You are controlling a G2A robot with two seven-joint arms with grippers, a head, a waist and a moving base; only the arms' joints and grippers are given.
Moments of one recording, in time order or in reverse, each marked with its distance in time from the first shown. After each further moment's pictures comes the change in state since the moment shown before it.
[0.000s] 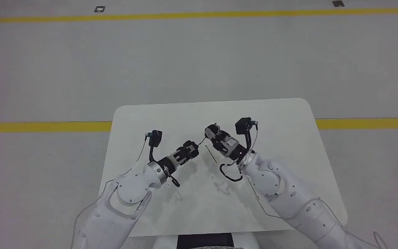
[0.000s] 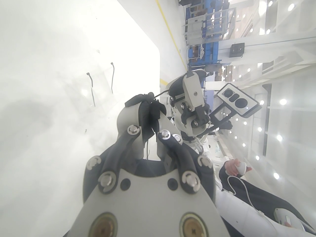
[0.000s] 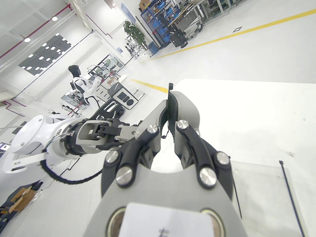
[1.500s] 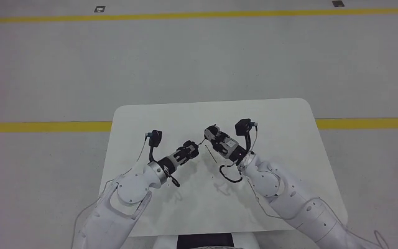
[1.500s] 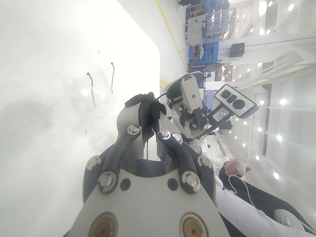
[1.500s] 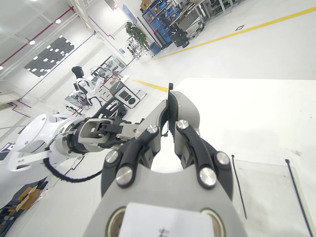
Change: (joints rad) left arm 0.000 0.000 0.000 0.000 0.000 0.000 0.000; right arm 0.014 0.021 -0.037 0.002 0.027 0.000 -0.030
